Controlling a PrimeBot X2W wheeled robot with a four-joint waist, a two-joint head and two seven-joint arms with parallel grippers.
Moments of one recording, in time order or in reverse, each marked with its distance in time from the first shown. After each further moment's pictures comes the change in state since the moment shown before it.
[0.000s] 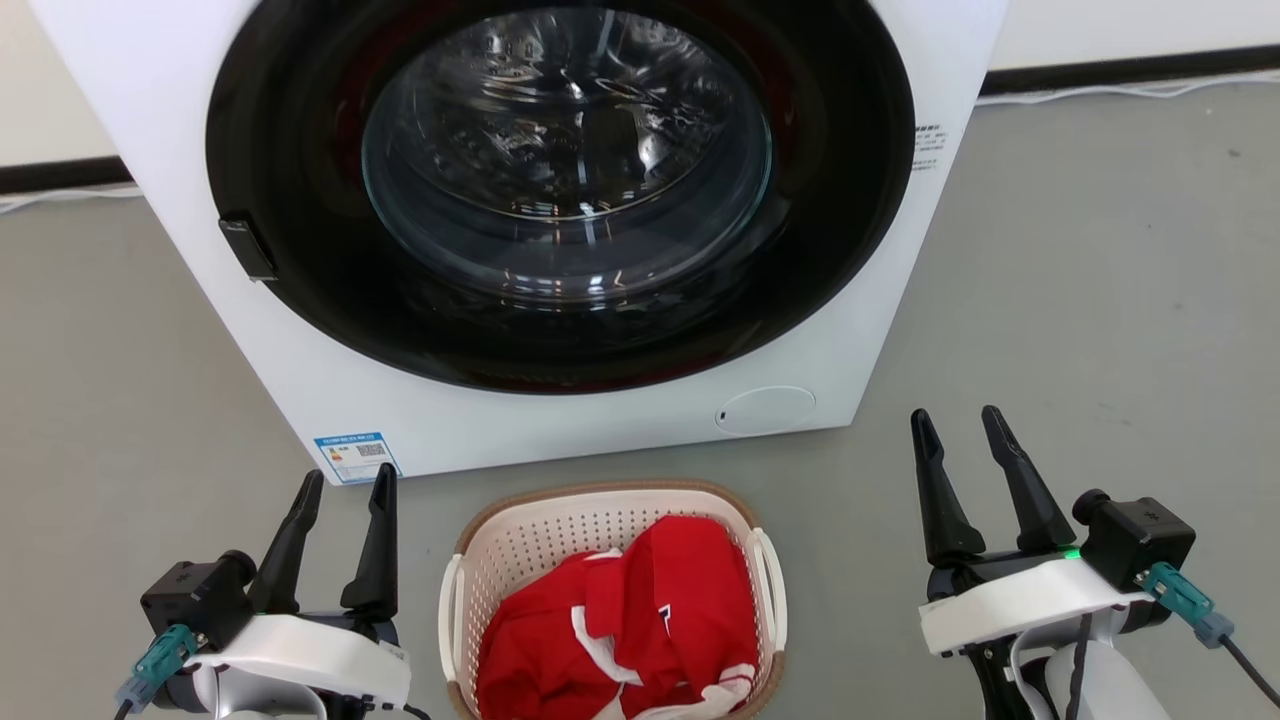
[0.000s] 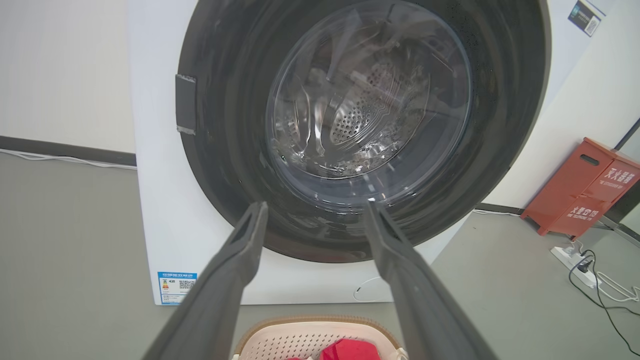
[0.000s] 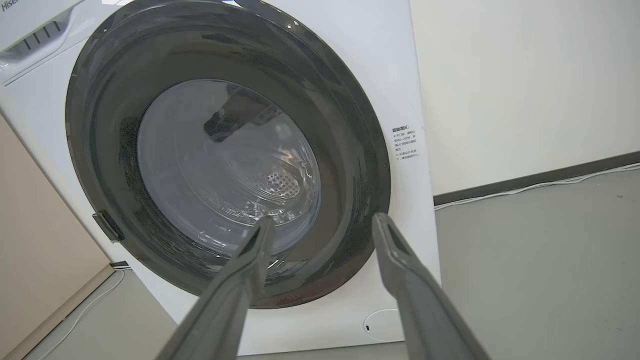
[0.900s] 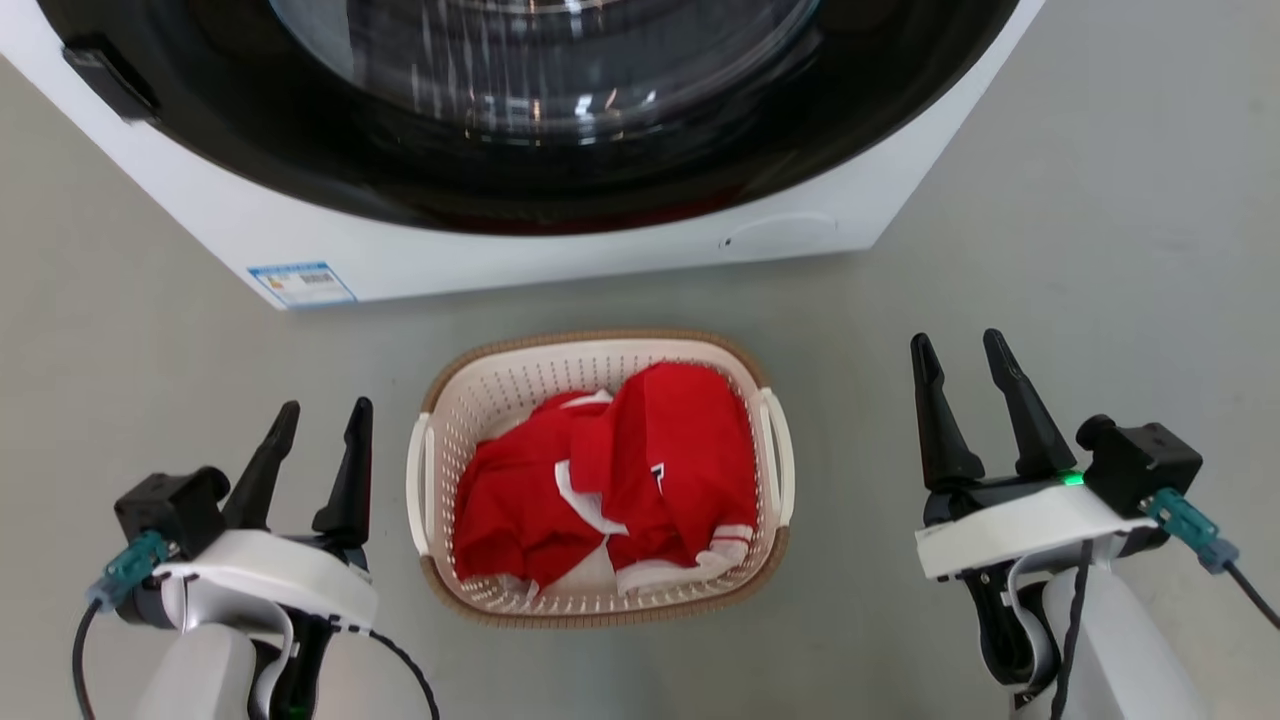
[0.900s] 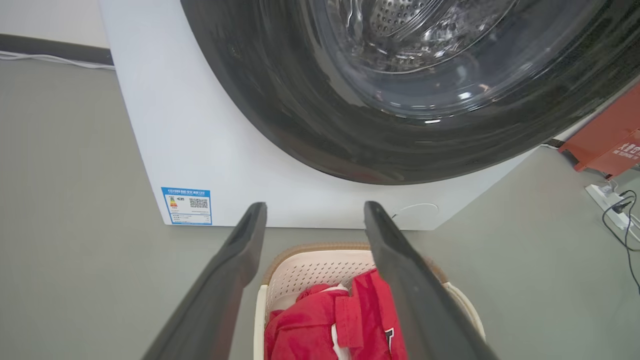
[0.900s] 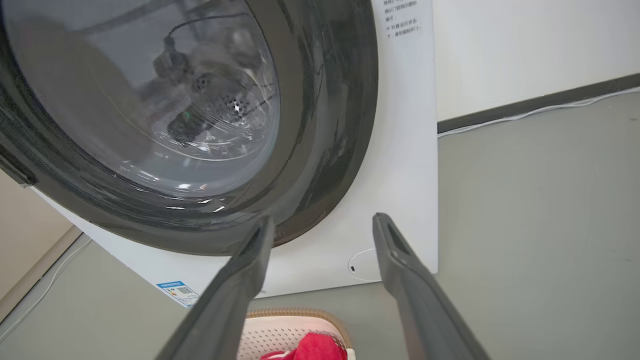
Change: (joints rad) left arm -0.164 0.105 -0.080 0.135 -0.082 0.000 0.000; right arm -0.119 0.000 -0.001 0.034 0.004 0.000 0.000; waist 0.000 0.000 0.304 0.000
